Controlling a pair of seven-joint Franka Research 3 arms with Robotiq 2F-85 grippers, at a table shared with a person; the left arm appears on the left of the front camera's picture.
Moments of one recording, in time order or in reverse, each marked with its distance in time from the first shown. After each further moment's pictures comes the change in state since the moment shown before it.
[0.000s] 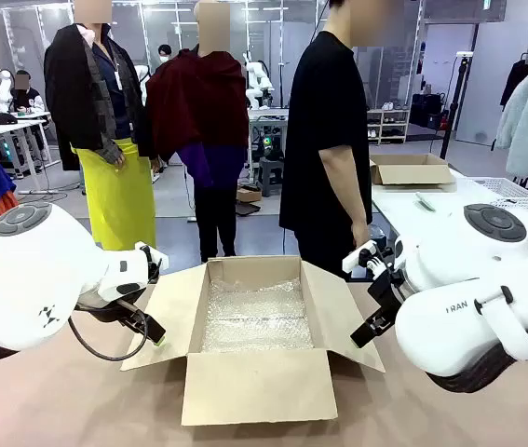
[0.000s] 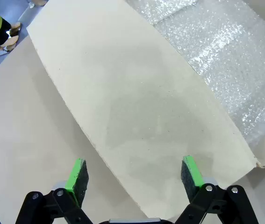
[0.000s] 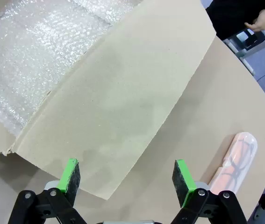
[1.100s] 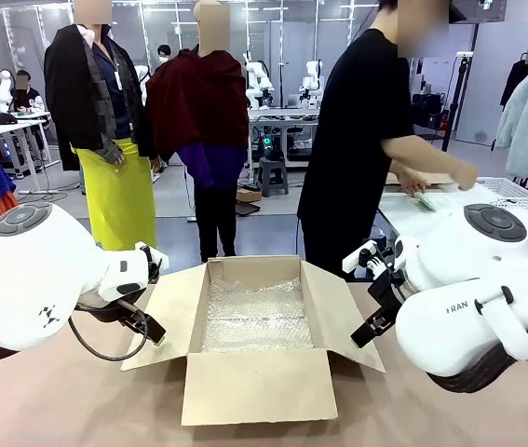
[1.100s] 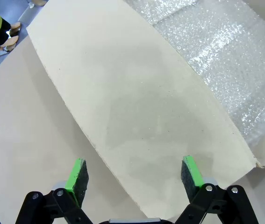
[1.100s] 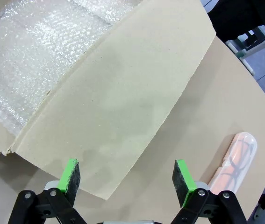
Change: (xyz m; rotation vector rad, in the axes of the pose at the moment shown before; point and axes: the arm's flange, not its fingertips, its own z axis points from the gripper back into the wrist) left arm 0.000 0.000 0.000 0.000 0.000 -0.001; right arm 0.000 0.000 0.000 -0.001 0.000 0.002
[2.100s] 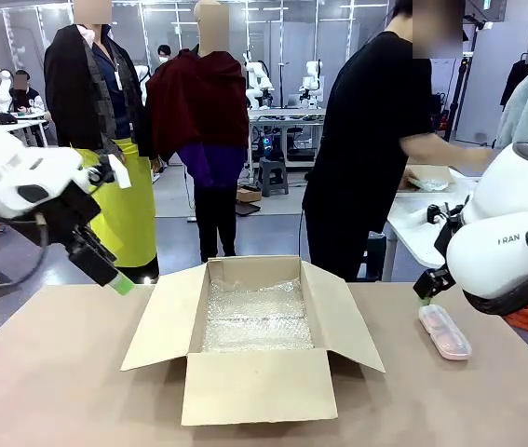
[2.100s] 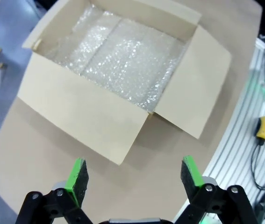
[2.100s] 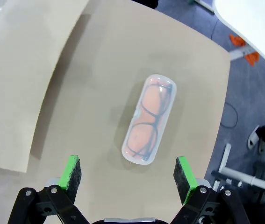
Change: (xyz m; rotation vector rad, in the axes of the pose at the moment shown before) left arm 0.018 0.005 0.196 -0.276 -0.117 -0.333; right arm 0.000 -0.124 0.051 -0.175 0.146 -0.308
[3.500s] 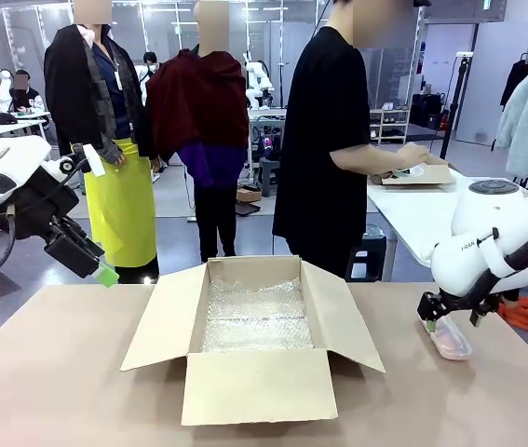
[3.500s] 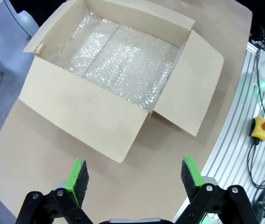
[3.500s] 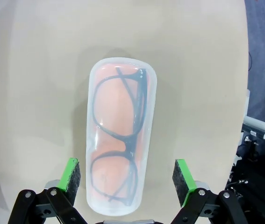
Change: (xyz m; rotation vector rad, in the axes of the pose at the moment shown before) left arm -0.012 0.011 0.013 -0.025 -0.041 0.013; right arm 0.017 -0.050 -0.132 -0.017 0.276 -0.259
